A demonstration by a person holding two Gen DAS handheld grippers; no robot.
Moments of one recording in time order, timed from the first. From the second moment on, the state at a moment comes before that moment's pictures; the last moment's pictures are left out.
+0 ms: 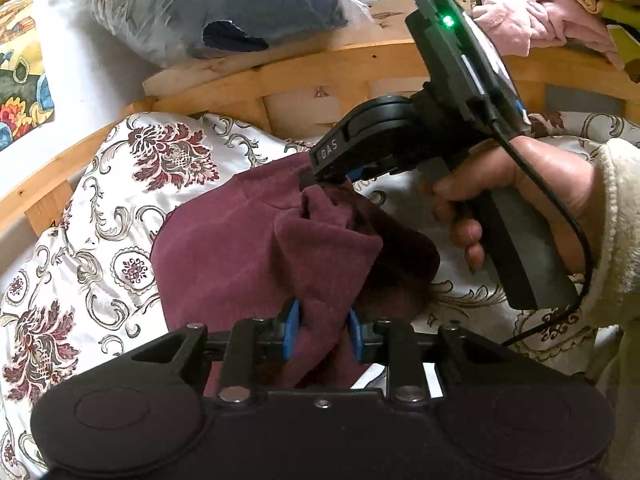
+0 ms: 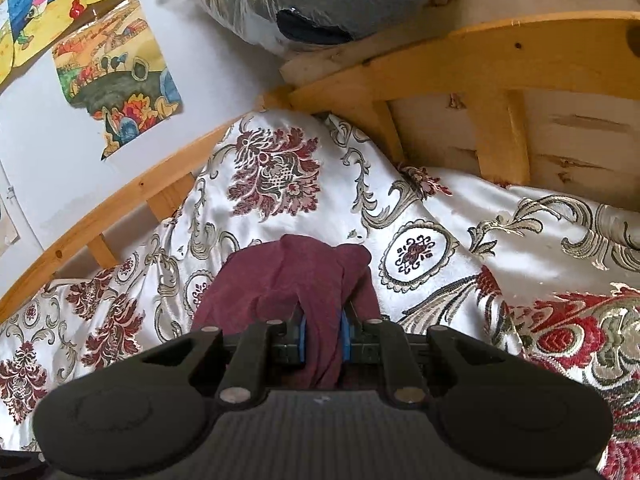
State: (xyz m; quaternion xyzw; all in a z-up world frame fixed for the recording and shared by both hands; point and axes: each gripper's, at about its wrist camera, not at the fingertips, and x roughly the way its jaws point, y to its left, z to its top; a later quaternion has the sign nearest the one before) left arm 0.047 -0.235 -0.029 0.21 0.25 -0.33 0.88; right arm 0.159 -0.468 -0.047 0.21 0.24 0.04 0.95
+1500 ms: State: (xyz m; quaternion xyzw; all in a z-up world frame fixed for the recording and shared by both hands) left arm 0.104 -0.156 -0.054 -0.01 0.43 -0.15 0.89; right arm 0.135 -0.435 -0.048 -0.01 0.30 0.07 0.95
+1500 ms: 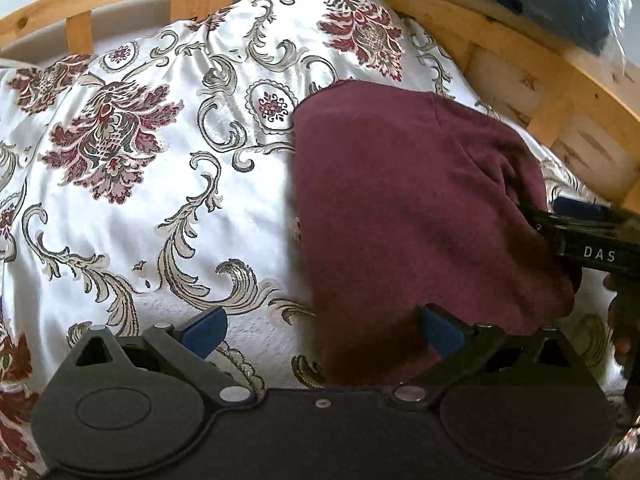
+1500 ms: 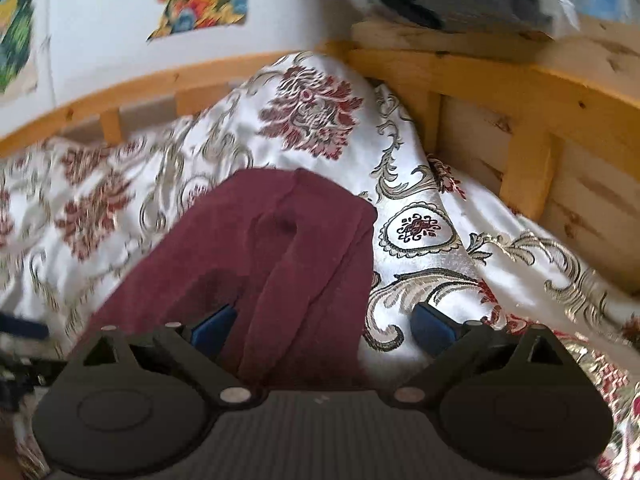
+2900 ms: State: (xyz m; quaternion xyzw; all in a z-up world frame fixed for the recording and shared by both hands) left arm 0.104 -0.159 -0.061 0.00 0.44 -0.15 0.89; right arm 0.171 -0.460 -0.044 0.08 0.21 0.00 0.97
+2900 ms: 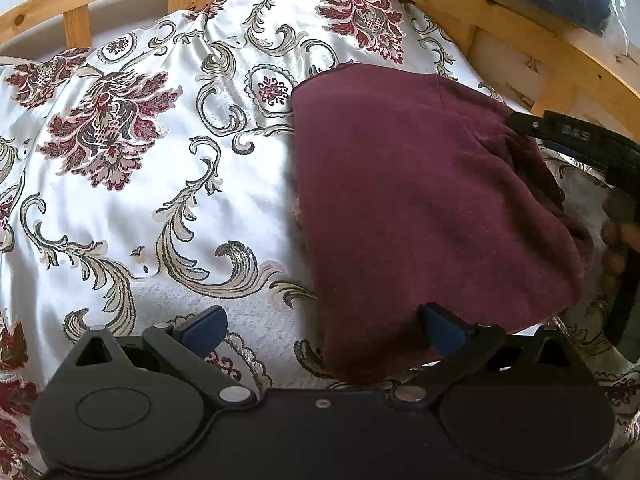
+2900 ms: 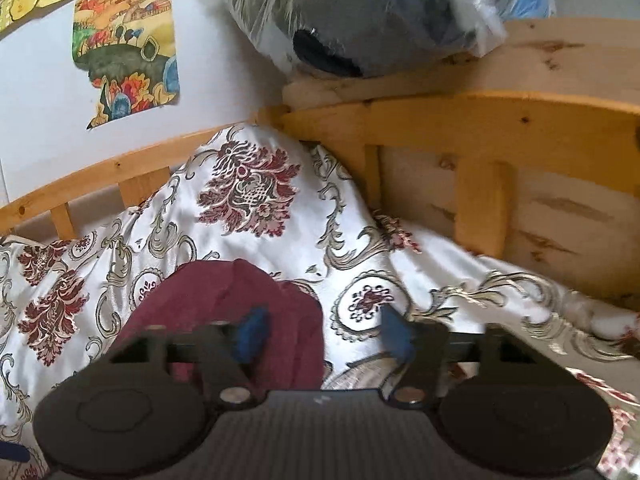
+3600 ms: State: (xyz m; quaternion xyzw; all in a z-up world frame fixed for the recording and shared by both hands) left arm 0.104 -0.157 -0.064 -0.02 0.44 -0.14 0.88; right arm 0.183 -0.462 -0.057 0.13 0.23 -0.01 0.97
